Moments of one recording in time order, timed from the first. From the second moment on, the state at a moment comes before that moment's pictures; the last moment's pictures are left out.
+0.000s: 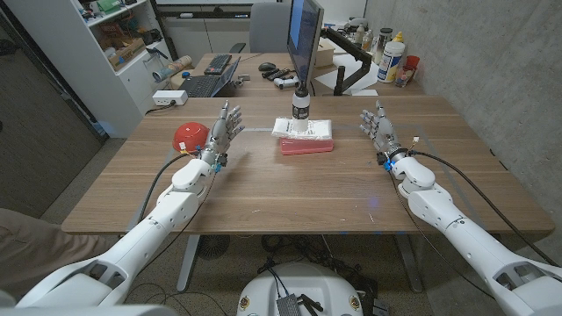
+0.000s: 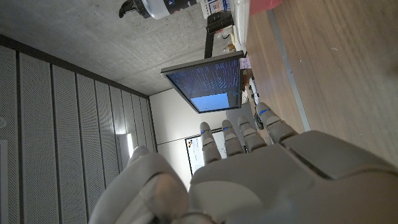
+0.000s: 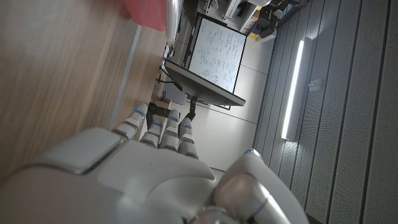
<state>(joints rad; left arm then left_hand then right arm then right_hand) 0.82 0.49 0.38 -1.26 -0.65 -0.30 -0.05 0.21 -0.02 -0.02 0.06 0.36 0.21 -0.20 0.20 0.19 0.11 -0.09 0.20 0.19 0.07 -0.04 0.19 0.18 0.12 0.09 0.21 0.18 -0.85 -0.50 -0.34 -1.31 0.63 0.27 0.04 0.03 0.04 0.01 0.04 0.29 0.16 0.02 0.19 0.18 0.16 0.06 0.25 0.18 0.02 -0.01 0.18 0.18 0.01 0.04 0.32 0.17</state>
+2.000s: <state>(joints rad) 0.85 0.59 0.35 -1.33 -0.49 -0.34 0.08 0.22 -0.02 -0.02 0.05 0.37 0.21 -0.20 0.20 0.19 0.11 -0.09 0.20 0.19 0.05 -0.04 0.19 0.18 0.12 0.09 0.21 0.18 -0.87 -0.39 -0.22 -1.31 0.51 0.20 0.09 0.04 0.05 0.00 0.05 0.29 0.16 0.02 0.19 0.18 0.17 0.06 0.25 0.19 0.02 -0.01 0.18 0.18 0.01 0.04 0.30 0.17</state>
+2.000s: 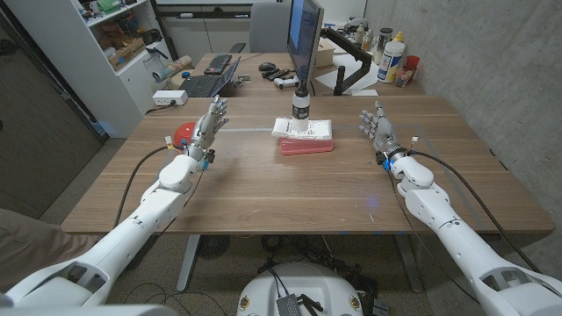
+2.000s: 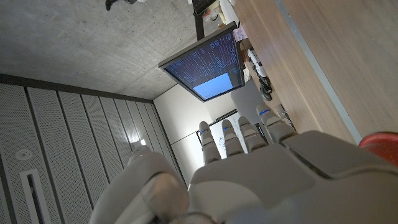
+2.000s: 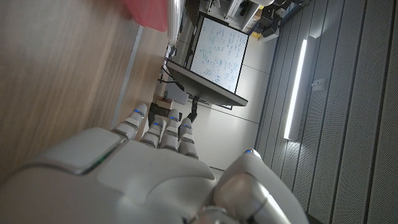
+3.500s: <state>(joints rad) 0.87 0.64 0.36 -1.35 -0.17 -0.32 0.39 0.26 -0.01 -0.02 0.03 0.38 0.28 -0.19 0.21 0.19 0.14 -0.09 0.21 0.19 -0.01 -0.03 0.18 0.18 0.09 0.06 0.20 0.18 -0.85 -0.39 -0.23 -1.29 0.50 0.19 0.09 0.04 0.05 0.00 0.05 0.29 0.17 0.03 0.19 0.18 0.18 0.06 0.25 0.19 0.02 -0.01 0.18 0.18 0.01 0.04 0.28 0.17</state>
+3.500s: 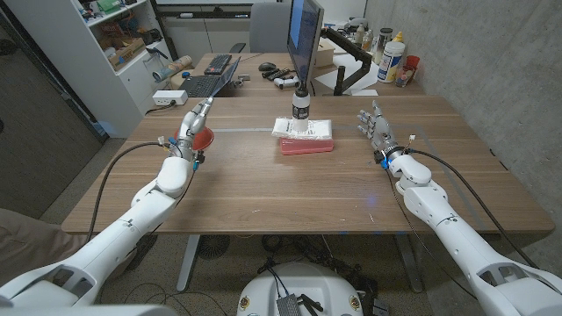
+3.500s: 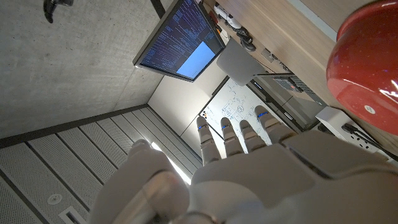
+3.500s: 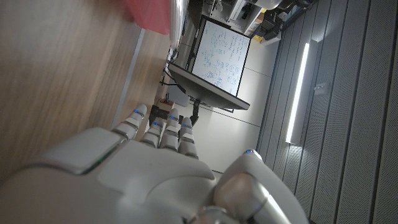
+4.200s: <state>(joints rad) 0.86 0.69 0.40 -1.40 0.04 -0.13 0.55 0.27 0.00 -0.02 0.03 0.39 0.30 -0.19 0.22 0.19 0.16 -0.10 0.21 0.19 -0.01 -0.03 0.18 0.18 0.09 0.07 0.20 0.18 -0.85 -0.39 -0.23 -1.29 0.50 0.19 0.10 0.04 0.05 -0.01 0.06 0.29 0.17 0.02 0.19 0.18 0.17 0.06 0.25 0.19 0.02 -0.01 0.18 0.18 0.01 0.04 0.28 0.17</state>
